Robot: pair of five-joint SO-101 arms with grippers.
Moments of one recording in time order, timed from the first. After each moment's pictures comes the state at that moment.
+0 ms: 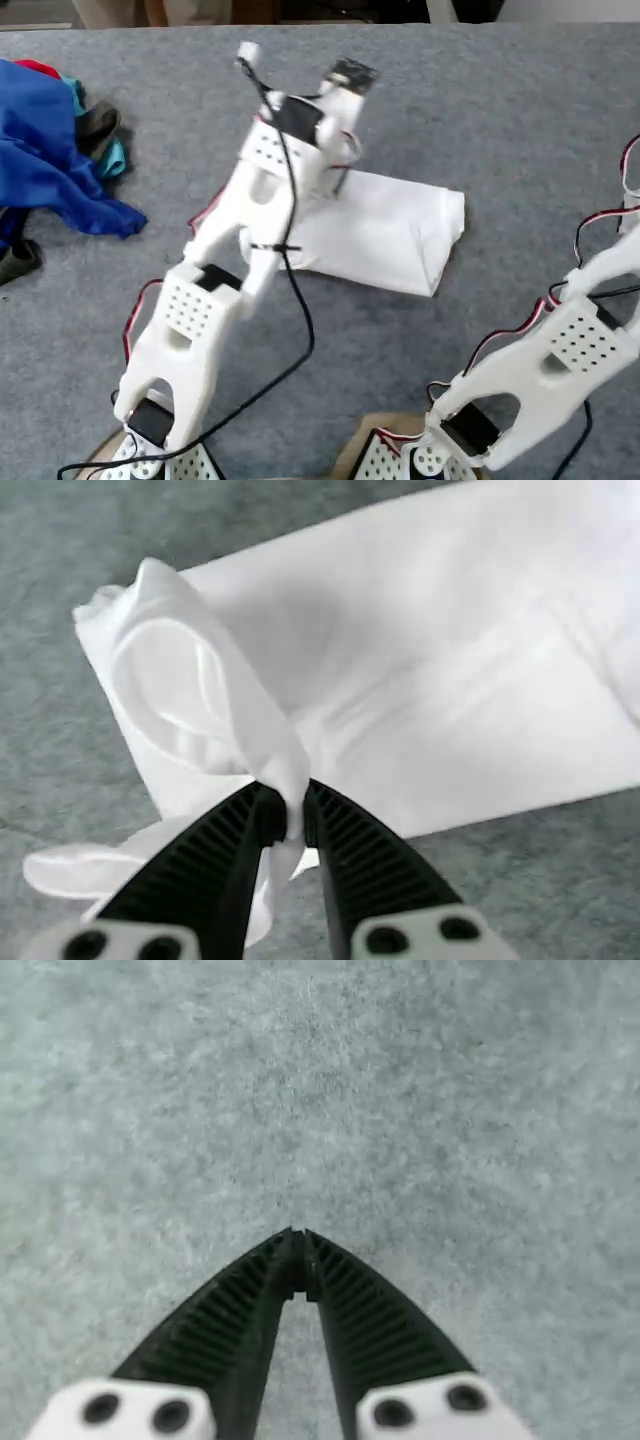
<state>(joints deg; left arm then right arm) 27.7 44.5 -63.2 100.2 -9.8 44.9 44.1 -53.0 90.4 23.3</state>
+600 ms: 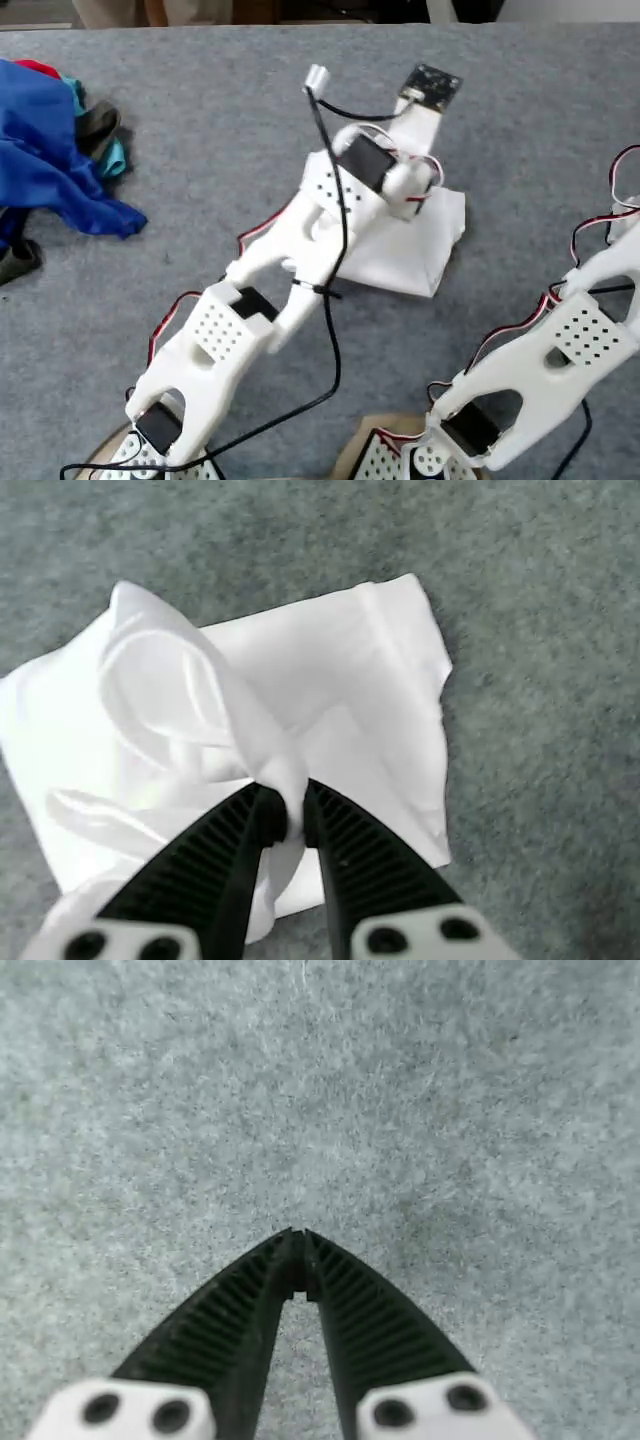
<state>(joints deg) 39.6 44.7 -66.1 87.2 3.3 45.2 49.0 -53.0 87.8 22.8</state>
